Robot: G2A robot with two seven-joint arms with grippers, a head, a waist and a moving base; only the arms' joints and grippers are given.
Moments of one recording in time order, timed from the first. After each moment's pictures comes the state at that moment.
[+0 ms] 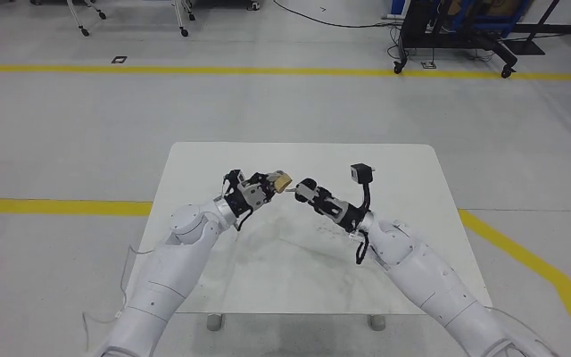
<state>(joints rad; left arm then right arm) 1.05 -1.30 -1.10 -1.20 -0.78 0.04 -0.70 -1.11 -1.13 0.86 -1.30 0.05 -0.80 0.15</state>
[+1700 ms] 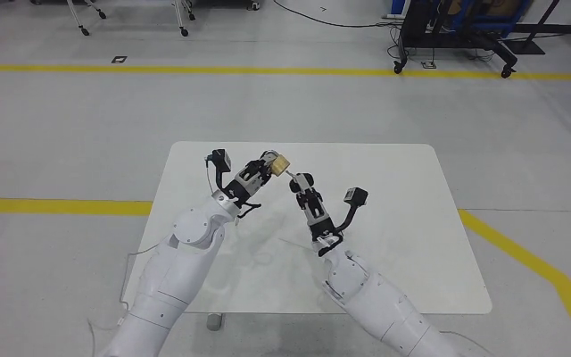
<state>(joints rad) 1.10 -1.32 -1.12 -1.33 -0.40 -0.22 -0.45 -1.22 -1.34 0.78 -1.32 0.04 -0.63 -0.42</state>
